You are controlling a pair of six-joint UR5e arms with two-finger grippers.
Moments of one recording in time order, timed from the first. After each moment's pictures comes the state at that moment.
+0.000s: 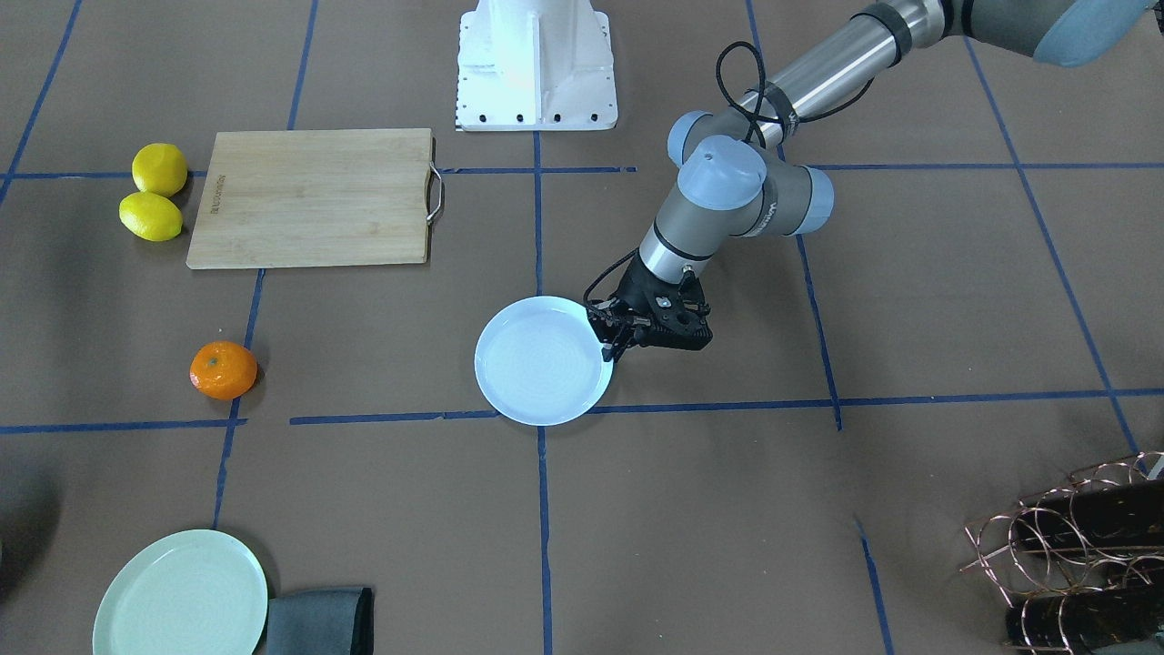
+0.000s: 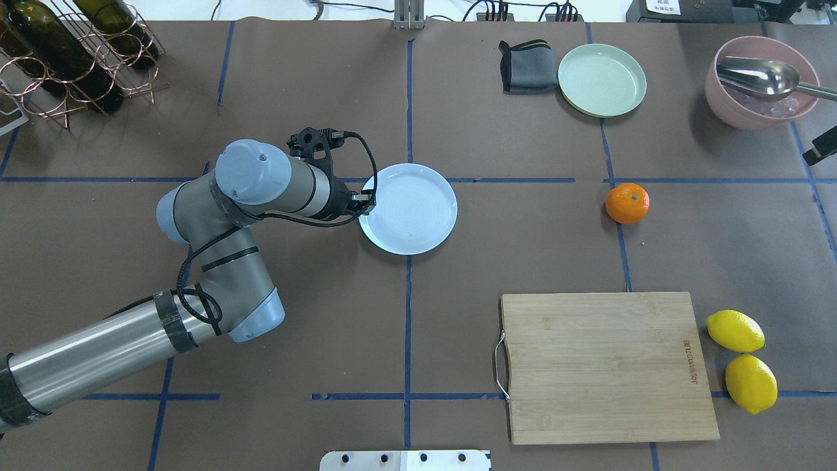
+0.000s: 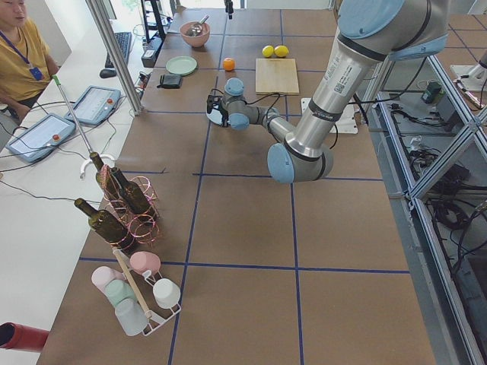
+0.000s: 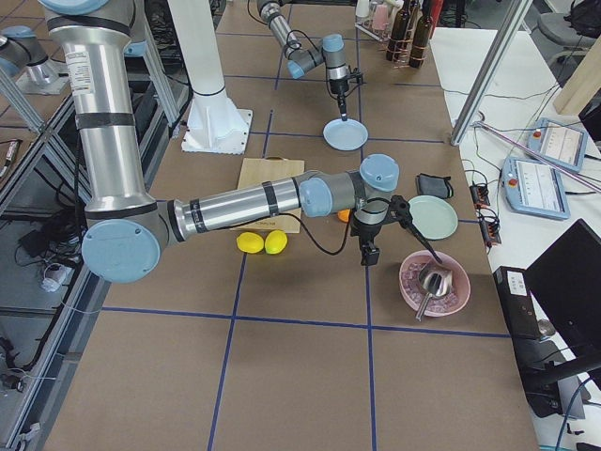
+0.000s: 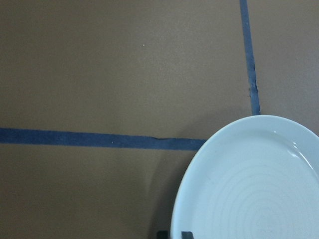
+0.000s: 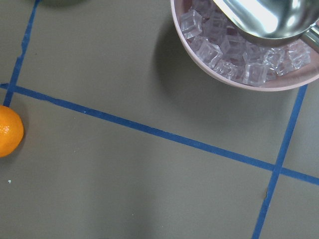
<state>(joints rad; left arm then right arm) -0.59 -2.23 -1.35 -2.27 -1.84 -1.30 1.35 -1.46 1.71 -1.59 2.32 0.03</state>
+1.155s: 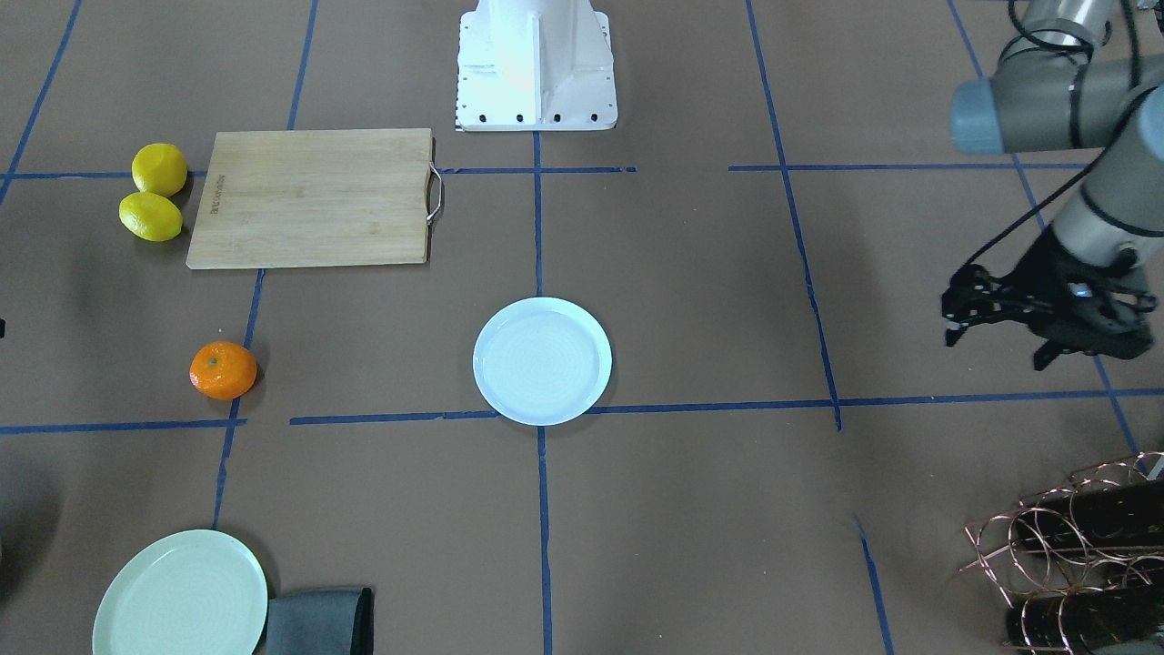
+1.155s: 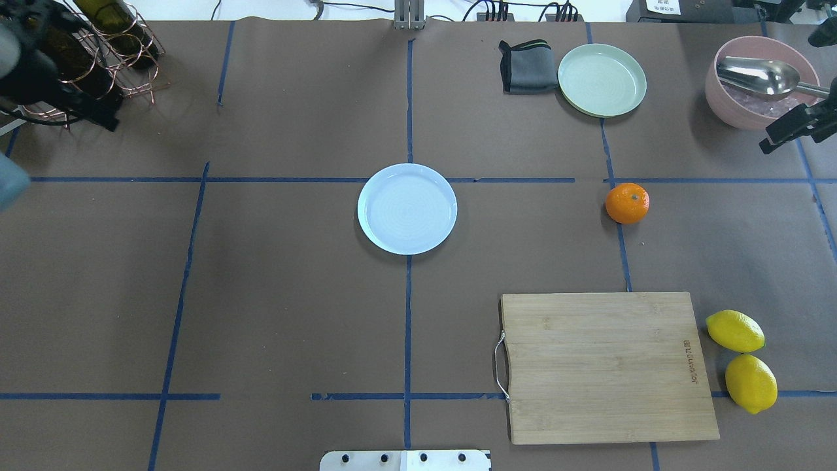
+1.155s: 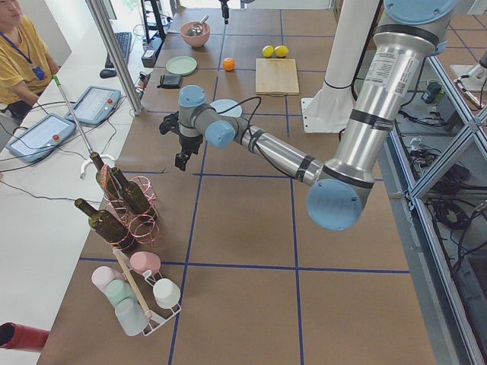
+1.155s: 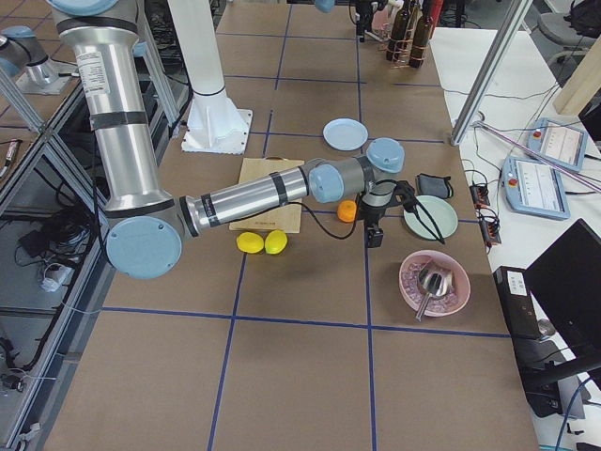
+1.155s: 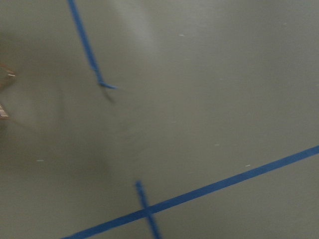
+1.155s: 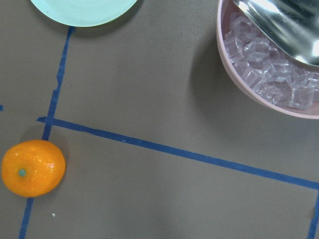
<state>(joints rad) -1.21 -1.81 -1.71 -1.76 -2.17 -0.21 1.26 -1.37 1.71 -1.59 2.31 0.22</state>
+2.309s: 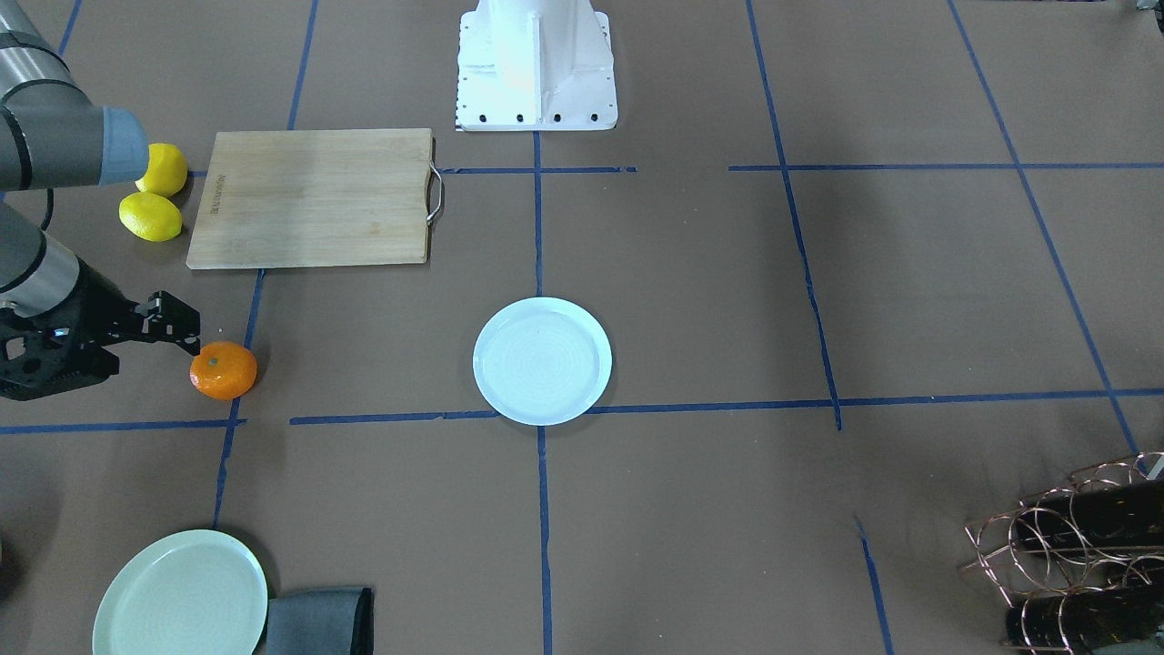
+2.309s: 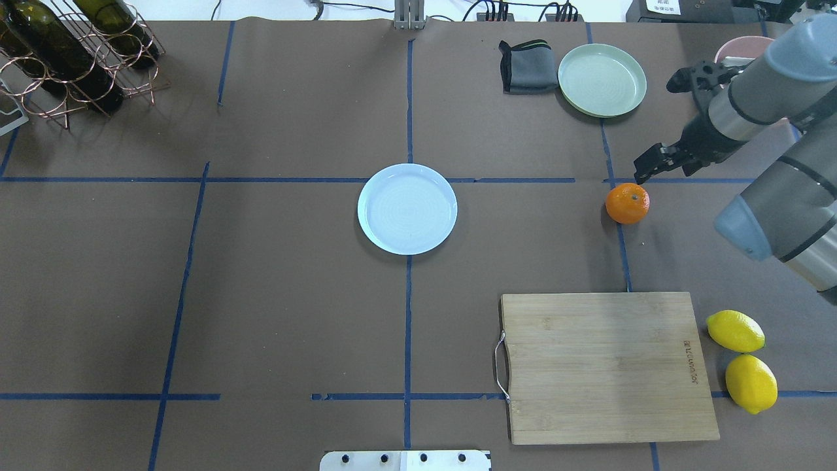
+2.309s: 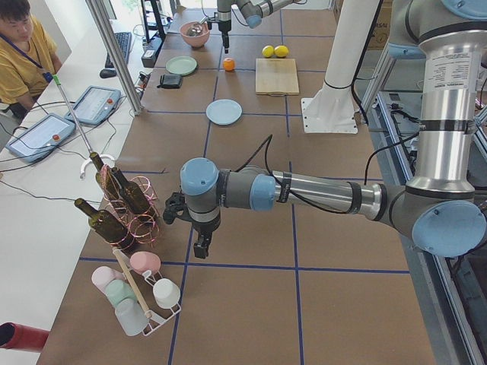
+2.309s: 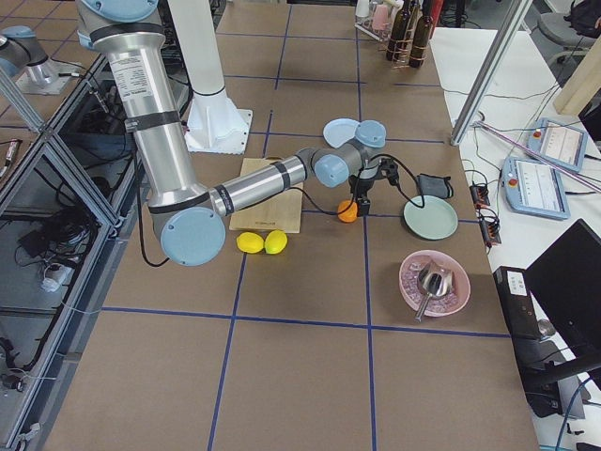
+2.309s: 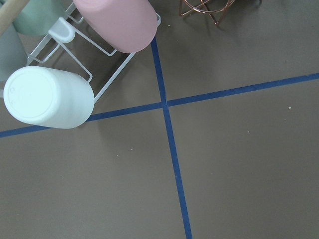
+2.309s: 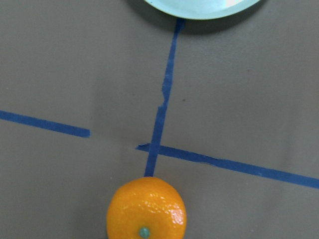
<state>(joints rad) -1.56 -1.56 -1.72 -1.51 -2.33 0.12 0.97 -1.29 1.61 -1.28 2.19 0.64</state>
